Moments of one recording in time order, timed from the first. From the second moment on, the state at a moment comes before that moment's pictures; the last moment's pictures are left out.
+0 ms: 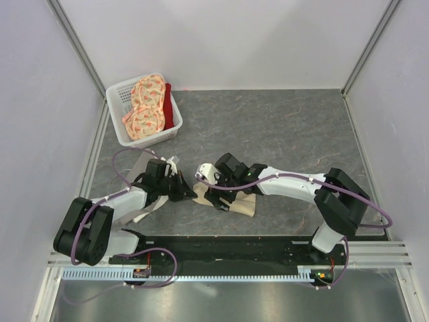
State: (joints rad) left arm -0.33 1.30 0.40 0.04 0.53 -0.67; right arm 0.94 1.65 1.02 -0.33 -0.26 -0.20
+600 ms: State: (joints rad) left arm -0.32 1.32 0.42 0.03 0.54 -0.66; right arm 0.93 1.77 1.05 -0.34 -0.26 -0.20
